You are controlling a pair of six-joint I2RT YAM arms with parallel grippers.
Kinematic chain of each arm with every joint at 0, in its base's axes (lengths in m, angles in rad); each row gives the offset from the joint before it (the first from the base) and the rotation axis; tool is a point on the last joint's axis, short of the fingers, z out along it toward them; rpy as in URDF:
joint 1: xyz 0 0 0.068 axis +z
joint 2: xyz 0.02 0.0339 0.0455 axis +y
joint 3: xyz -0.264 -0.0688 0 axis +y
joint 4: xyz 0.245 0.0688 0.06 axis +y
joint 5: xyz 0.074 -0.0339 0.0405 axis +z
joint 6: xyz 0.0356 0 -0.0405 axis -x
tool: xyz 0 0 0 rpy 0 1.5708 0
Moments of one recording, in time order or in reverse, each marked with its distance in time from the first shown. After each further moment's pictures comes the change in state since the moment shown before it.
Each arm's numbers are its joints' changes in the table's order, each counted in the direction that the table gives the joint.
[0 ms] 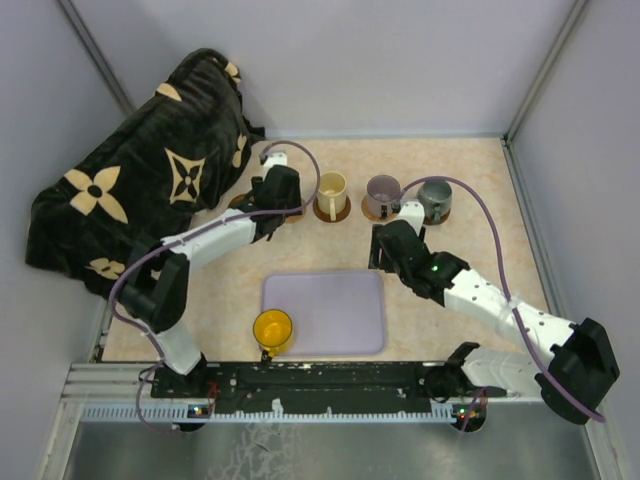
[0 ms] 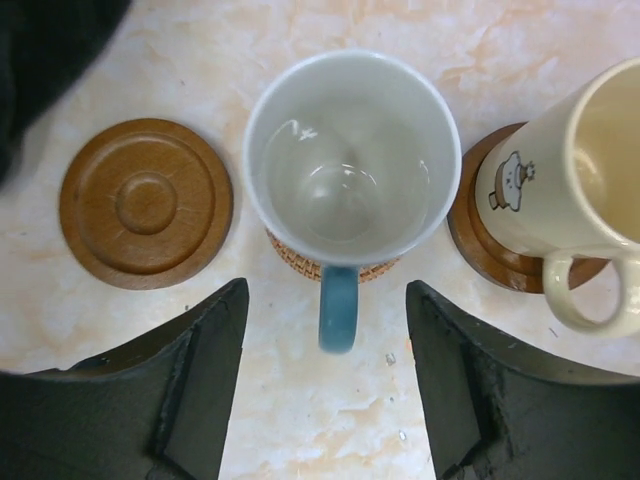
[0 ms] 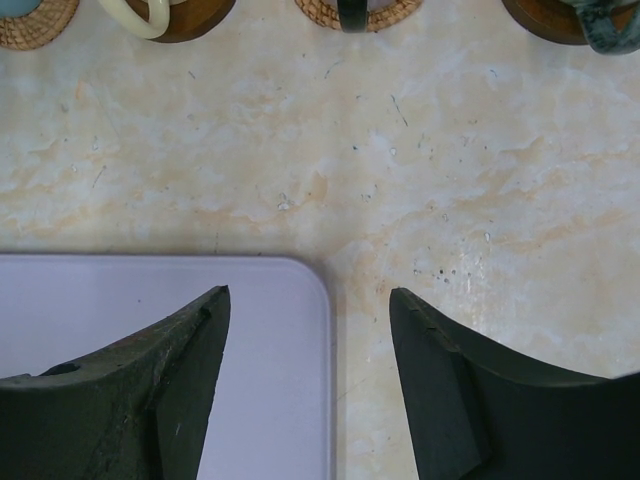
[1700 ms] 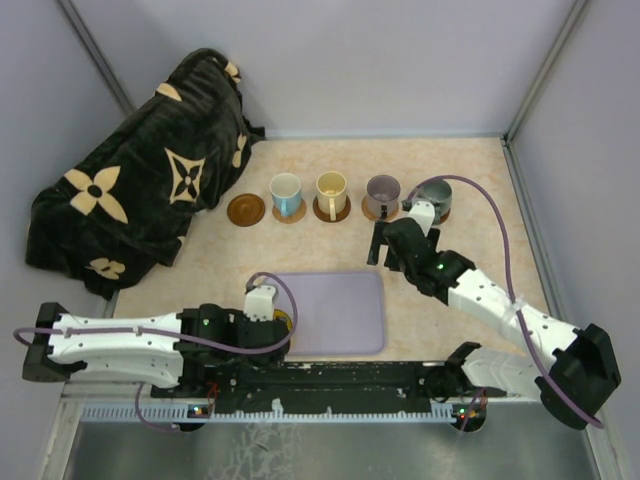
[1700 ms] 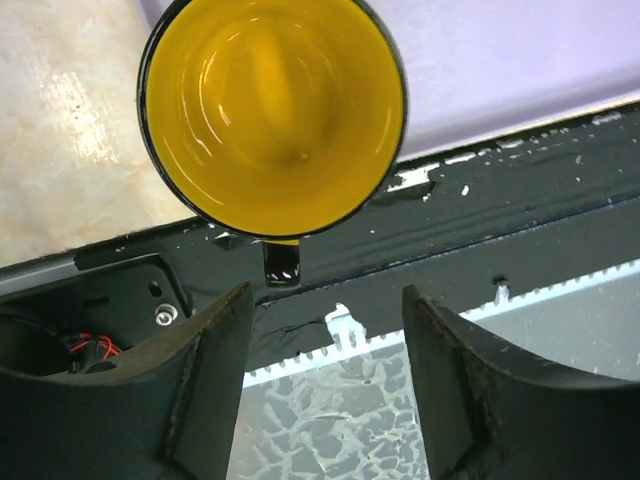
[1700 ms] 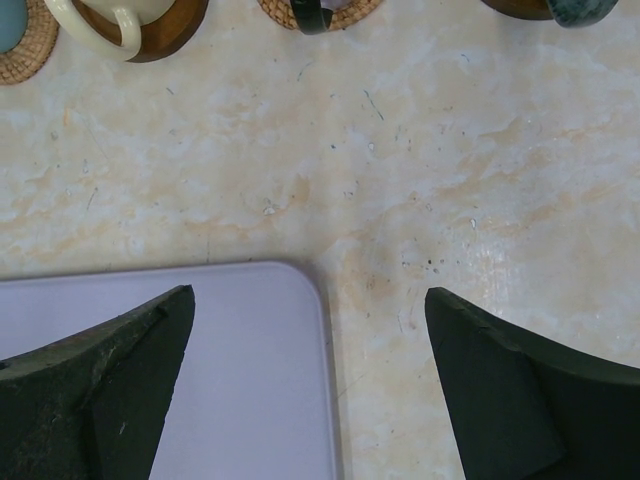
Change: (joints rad) left arm -0.923 -0.781 0.377 0.982 -0.138 0.866; right arm -0.052 -0.018 -0.001 0.035 0.003 -0.071
